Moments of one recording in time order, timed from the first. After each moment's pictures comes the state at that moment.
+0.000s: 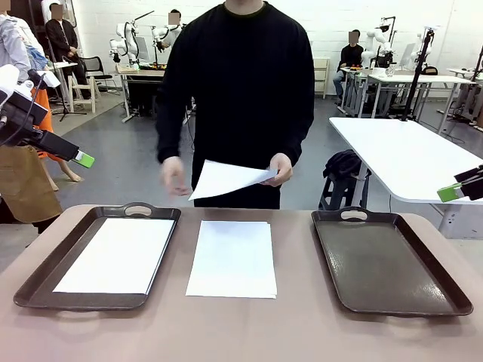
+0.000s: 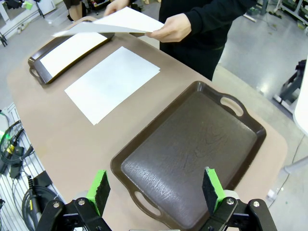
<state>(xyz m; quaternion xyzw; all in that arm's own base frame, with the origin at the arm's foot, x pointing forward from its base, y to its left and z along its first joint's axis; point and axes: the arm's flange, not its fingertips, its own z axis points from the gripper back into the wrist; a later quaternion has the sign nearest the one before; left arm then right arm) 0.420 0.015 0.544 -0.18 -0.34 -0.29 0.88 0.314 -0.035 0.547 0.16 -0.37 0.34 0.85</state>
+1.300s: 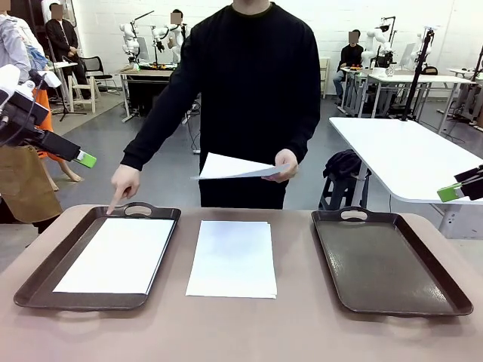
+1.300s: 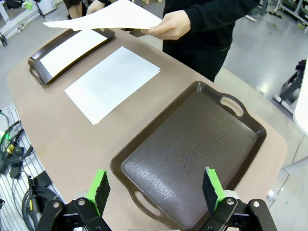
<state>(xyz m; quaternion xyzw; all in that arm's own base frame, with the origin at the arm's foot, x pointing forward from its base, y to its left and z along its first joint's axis) 0.423 0.010 0.541 -0.19 -0.34 -0.29 0.88 0.314 -0.035 0.547 0.16 -0.37 0.34 0.85</state>
